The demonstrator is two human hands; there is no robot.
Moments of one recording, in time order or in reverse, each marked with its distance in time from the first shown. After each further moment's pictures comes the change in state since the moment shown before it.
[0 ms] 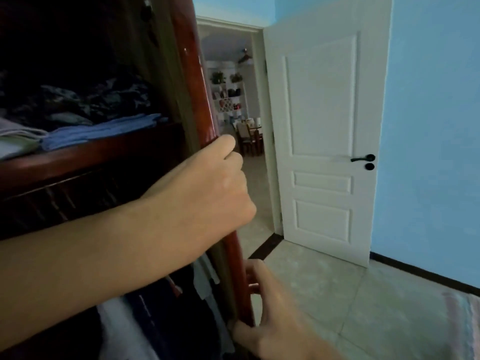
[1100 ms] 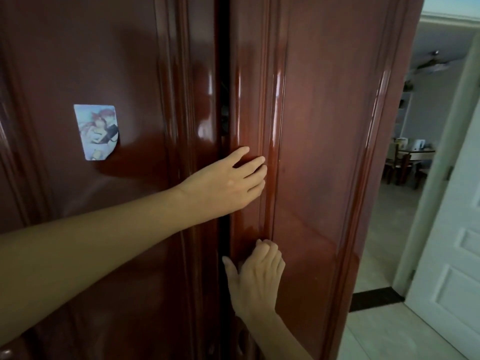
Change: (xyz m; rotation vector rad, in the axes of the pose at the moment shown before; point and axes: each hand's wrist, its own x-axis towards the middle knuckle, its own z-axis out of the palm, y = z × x) left_hand -0.203 -0.049 0.207 0.141 -0.189 -0.196; right_hand 0.105 -0.076 0.275 -0.417 0.232 -0.281
